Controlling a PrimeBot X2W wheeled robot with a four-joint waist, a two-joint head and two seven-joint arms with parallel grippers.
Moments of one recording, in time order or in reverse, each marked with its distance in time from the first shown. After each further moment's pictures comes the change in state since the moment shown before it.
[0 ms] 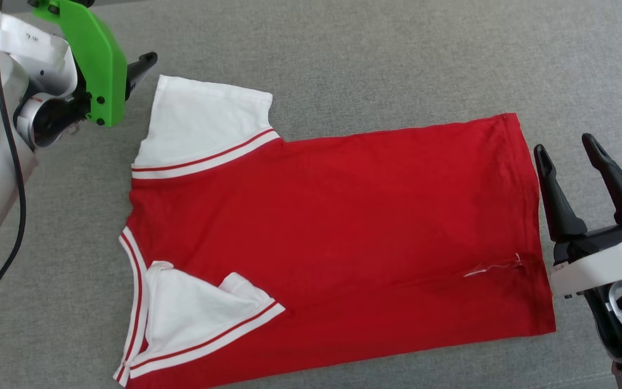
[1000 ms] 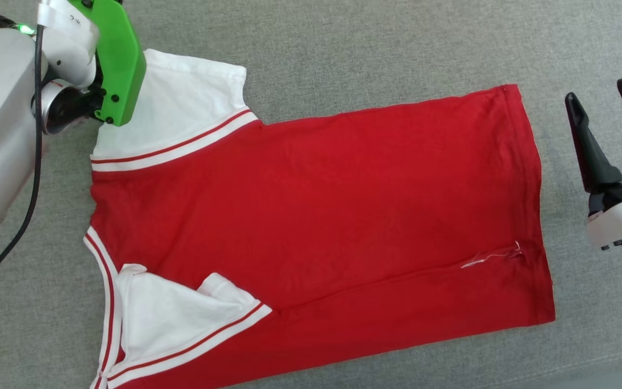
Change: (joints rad) left arm -0.110 -0.022 -0.165 0.027 -0.012 -0.011 0.166; right arm -0.157 -0.105 -0.001 0.045 0.031 0.000 0.073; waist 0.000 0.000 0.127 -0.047
